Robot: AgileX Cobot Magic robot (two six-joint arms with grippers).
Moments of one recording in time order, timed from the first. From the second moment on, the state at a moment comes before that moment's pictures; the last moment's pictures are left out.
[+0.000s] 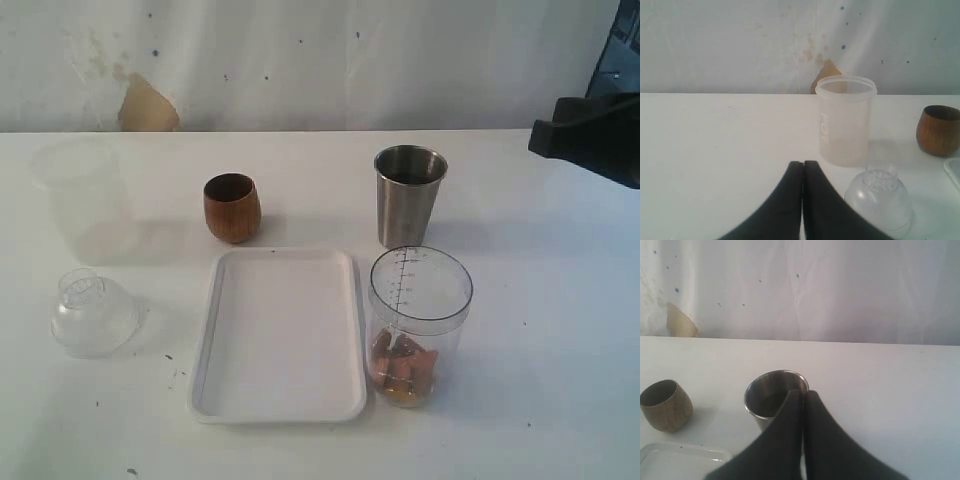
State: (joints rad) left arm 0.05 0.00 -0.01 -0.02 0.21 0.03; right arm -0.01 1.11 -0.63 -0.79 -0.25 0.89
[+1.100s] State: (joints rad) left arm 0.05 0.00 -0.01 -0.02 0.21 0.03; right arm -0.01 1.11 -0.63 -0.79 -0.25 0.89
